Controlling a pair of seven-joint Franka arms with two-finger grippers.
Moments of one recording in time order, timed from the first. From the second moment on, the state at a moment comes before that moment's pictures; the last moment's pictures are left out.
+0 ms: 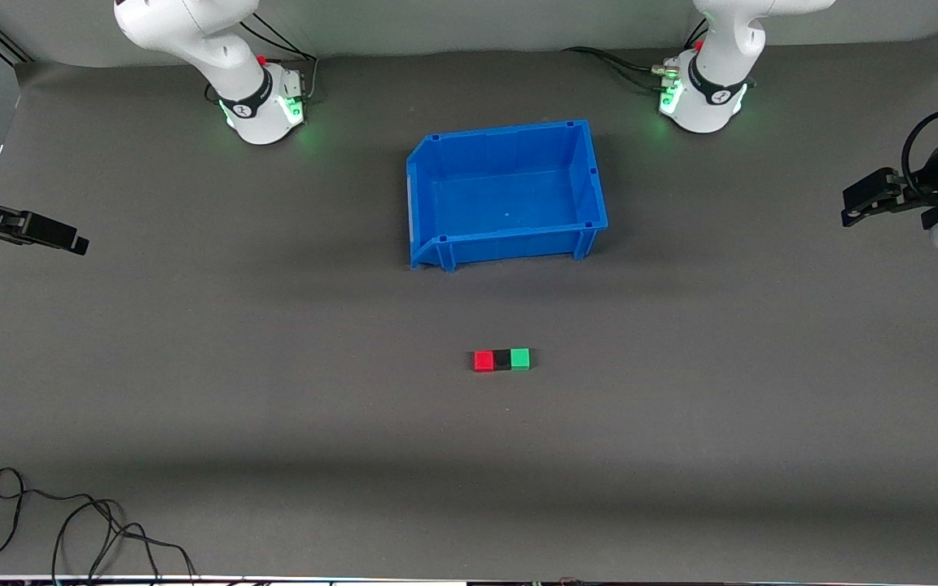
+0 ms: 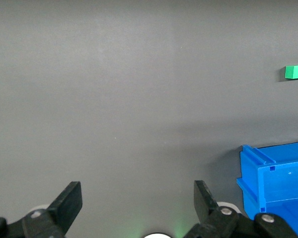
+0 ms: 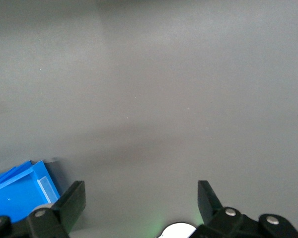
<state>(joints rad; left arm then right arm) -0.02 0.01 -0.02 -1.54 0.02 1.48 0.03 0.42 0.10 -0.51 -1.46 0.08 1.42 0.13</state>
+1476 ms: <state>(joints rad) -0.02 0.03 -0.02 -1.54 0.02 1.48 0.02 -0.12 0.05 0.09 -1.54 -0.01 1.57 0.13</state>
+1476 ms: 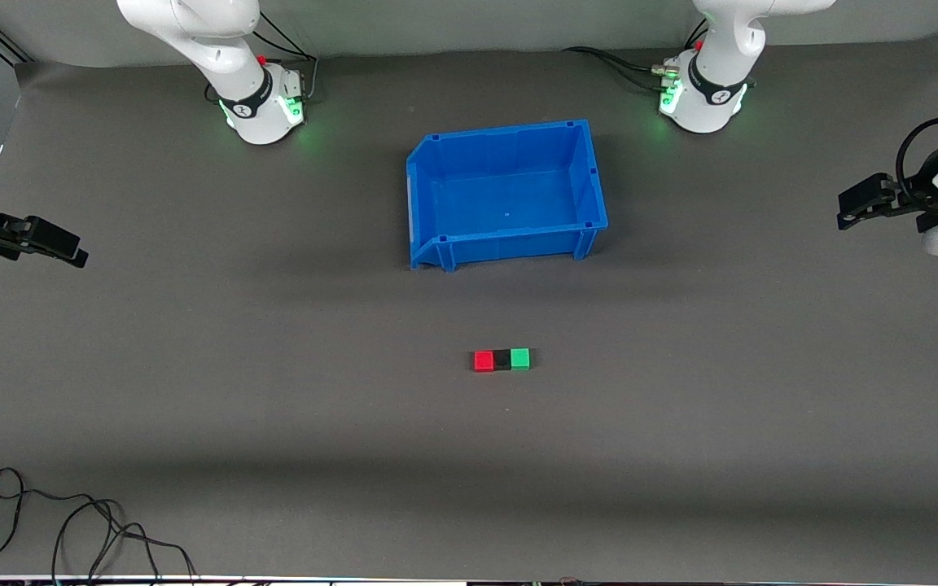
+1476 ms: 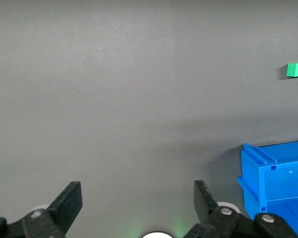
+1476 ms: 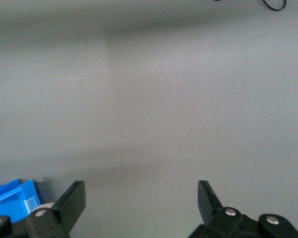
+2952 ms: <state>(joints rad) -0.02 0.03 -0.02 -1.54 0.02 1.48 0.01 -0.08 0.05 0.07 -1.55 -0.01 1.57 0.13</state>
